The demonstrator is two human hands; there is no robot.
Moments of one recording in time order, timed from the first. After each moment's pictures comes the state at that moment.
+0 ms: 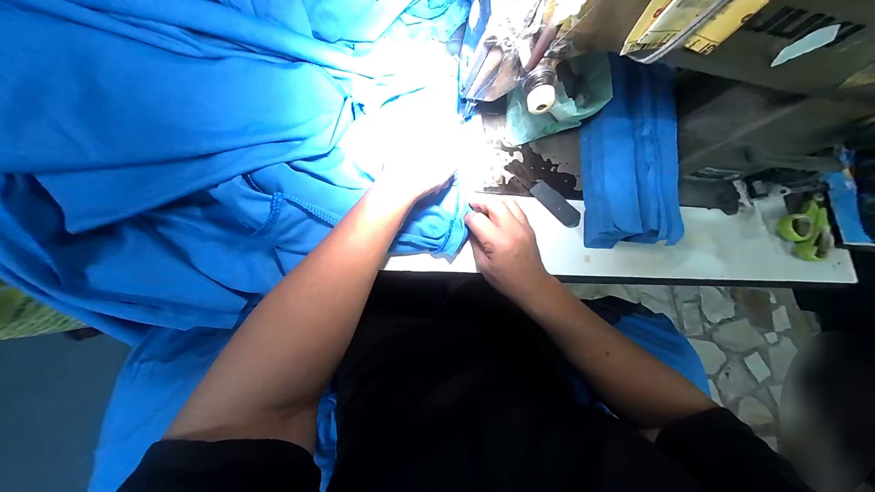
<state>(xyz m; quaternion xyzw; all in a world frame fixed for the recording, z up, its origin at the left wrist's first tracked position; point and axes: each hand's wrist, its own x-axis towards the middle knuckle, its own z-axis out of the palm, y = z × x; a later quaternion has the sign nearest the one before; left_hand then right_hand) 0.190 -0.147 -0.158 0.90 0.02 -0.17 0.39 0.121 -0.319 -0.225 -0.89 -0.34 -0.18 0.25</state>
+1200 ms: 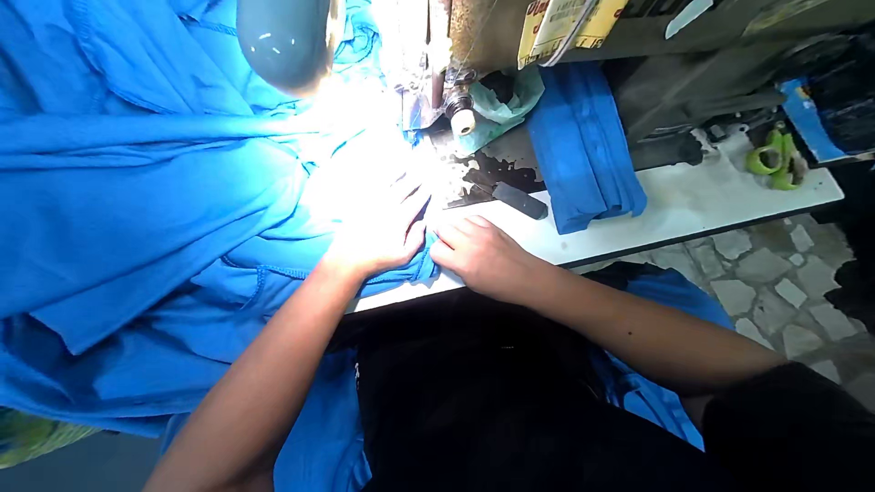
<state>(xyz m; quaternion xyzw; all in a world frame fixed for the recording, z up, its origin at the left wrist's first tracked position) 0.171 -0.114 -0.217 0.90 -0.39 0.09 0.20 0.130 -0.327 -0.203 -0.86 -0.47 -0.12 0.17</state>
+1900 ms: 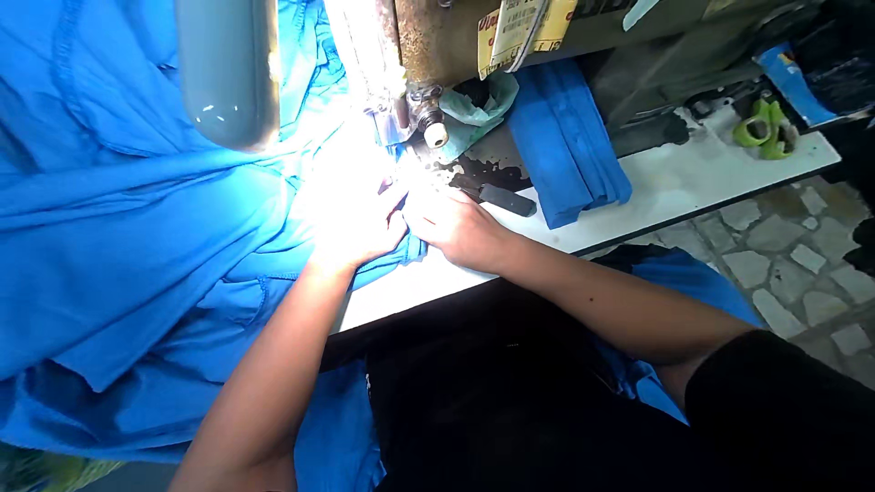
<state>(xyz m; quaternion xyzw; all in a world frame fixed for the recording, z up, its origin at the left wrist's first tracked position) 0.201 -0.110 -0.217 0.89 -0.38 0.13 0.22 0.166 -0.320 -0.215 -0.86 -0.44 -0.18 0.18</state>
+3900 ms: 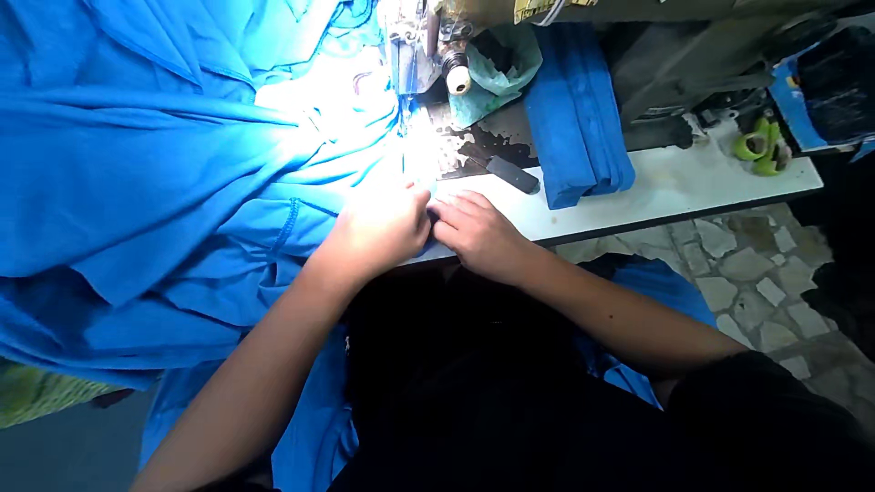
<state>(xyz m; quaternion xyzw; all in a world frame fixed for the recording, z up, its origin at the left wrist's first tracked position) 0.117 -0.140 -0.155 0.93 -0.31 0.01 0.21 0.116 -0.335 -0.215 -0.85 -0.46 -0.16 0.19</state>
